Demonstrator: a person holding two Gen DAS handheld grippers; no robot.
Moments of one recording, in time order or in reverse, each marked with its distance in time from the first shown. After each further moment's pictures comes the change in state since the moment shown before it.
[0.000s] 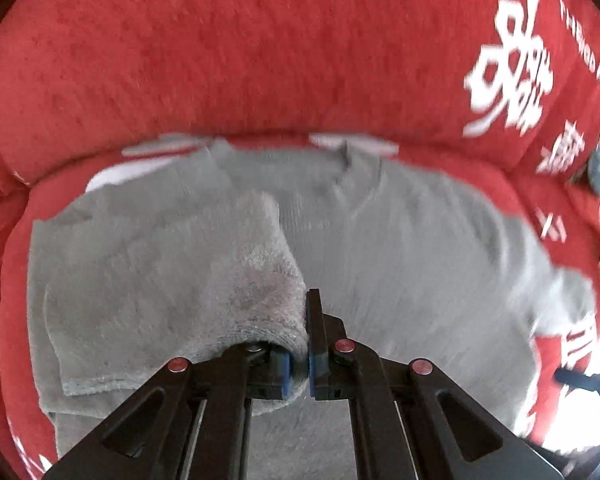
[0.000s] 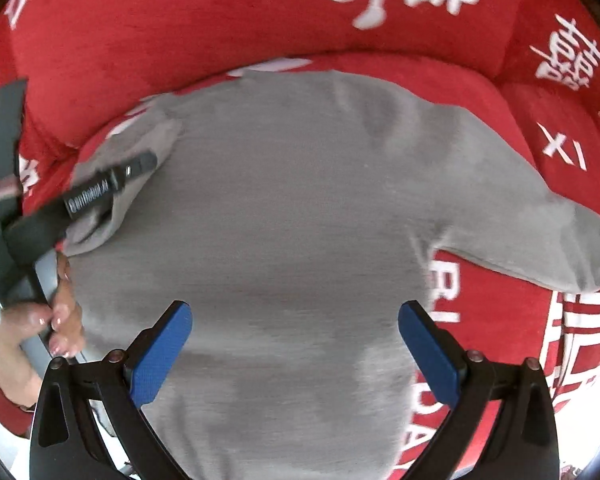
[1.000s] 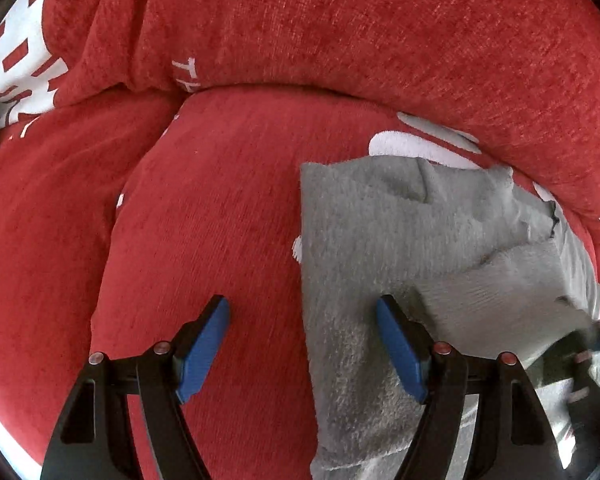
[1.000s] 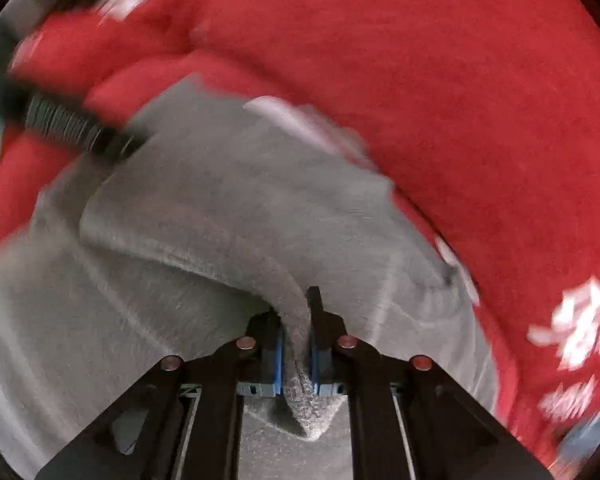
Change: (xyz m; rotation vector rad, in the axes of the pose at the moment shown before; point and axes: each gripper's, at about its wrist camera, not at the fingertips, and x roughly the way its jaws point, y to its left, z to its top) left arm -0.018 0.213 -0.013 -0.301 0.116 0.135; right arm 0.070 0.208 0.059 -0.672 -0.246 -0.138
